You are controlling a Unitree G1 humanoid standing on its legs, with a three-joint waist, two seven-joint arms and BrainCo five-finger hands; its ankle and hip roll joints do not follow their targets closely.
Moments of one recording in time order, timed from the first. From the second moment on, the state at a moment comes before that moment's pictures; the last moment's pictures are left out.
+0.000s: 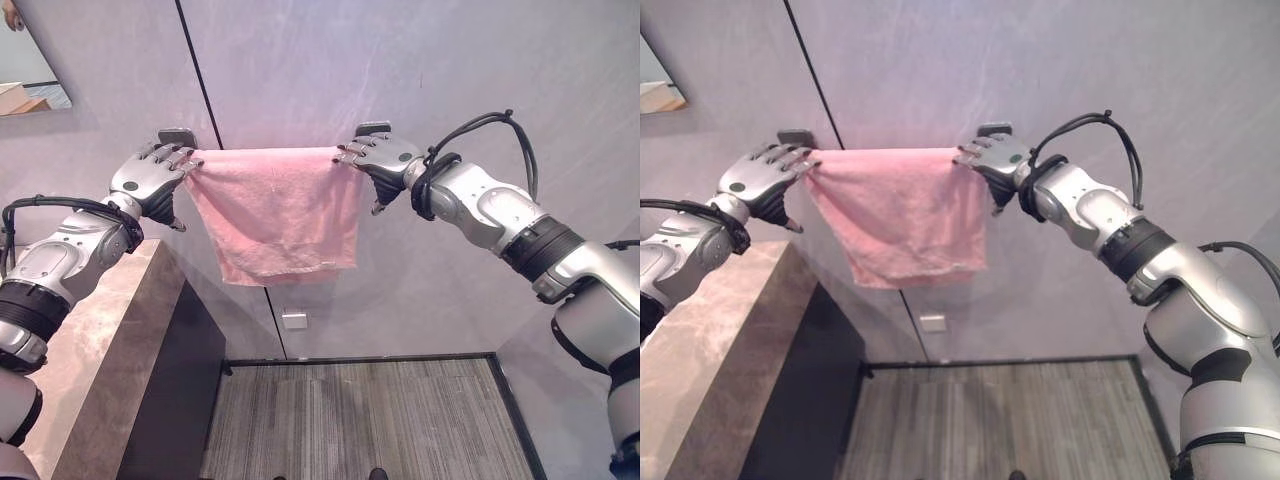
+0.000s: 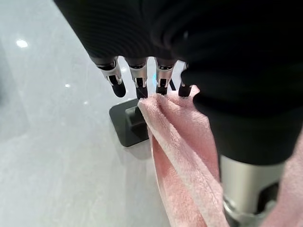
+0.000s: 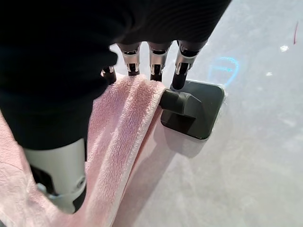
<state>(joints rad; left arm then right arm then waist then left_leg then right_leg) -0.84 1.10 -0.68 0.53 0.61 -0.13 0.17 -1.27 -0.70 0.99 0.56 -0.61 -0.11 0.07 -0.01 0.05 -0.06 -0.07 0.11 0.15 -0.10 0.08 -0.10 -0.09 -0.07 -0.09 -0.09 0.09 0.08</state>
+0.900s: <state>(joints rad) -0.69 0.96 -0.43 0.54 0.51 -0.12 0.22 -1.16 -0.70 0.84 0.52 -0.61 -0.11 0.04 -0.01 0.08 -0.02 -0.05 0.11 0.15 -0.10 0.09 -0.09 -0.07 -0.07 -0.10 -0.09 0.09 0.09</state>
